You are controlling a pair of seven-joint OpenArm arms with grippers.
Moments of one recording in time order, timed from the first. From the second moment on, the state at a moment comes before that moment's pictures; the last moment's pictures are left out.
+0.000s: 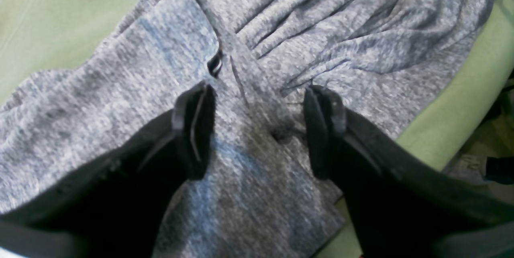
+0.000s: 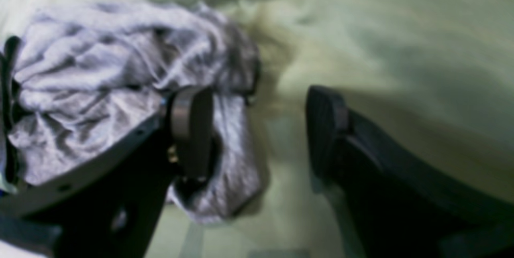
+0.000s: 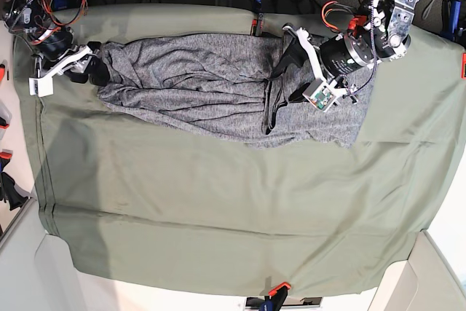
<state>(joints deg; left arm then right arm) 17.3 -22.9 6.4 106.0 -21.4 -28.2 31.1 -14.3 10.6 26.9 90.0 41.8 31.5 -51.7</state>
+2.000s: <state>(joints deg) 20.7 -30.1 -17.4 106.0 -32.8 -37.7 35.6 -0.7 -4.2 -16.9 99.8 36.5 31.9 -50.6</state>
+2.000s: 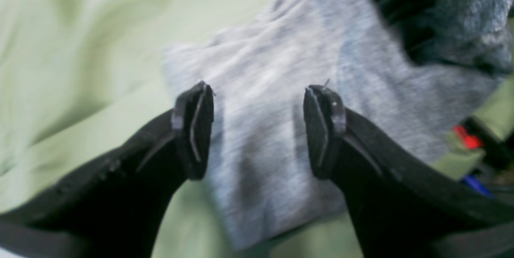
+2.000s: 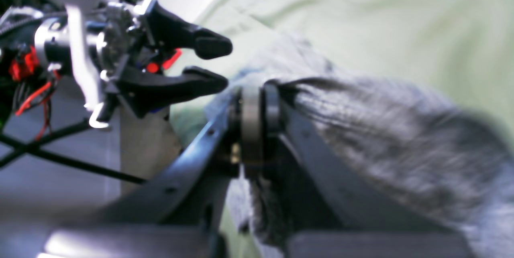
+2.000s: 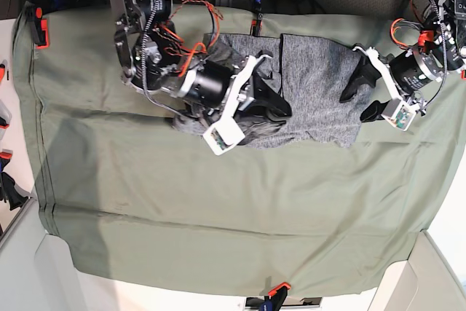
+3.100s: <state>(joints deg) 29.5 -32.4 -31.5 105.2 -36.2 -36.5 35.6 13.6 -7.5 -47.6 84.0 33.1 31.9 -43.0</state>
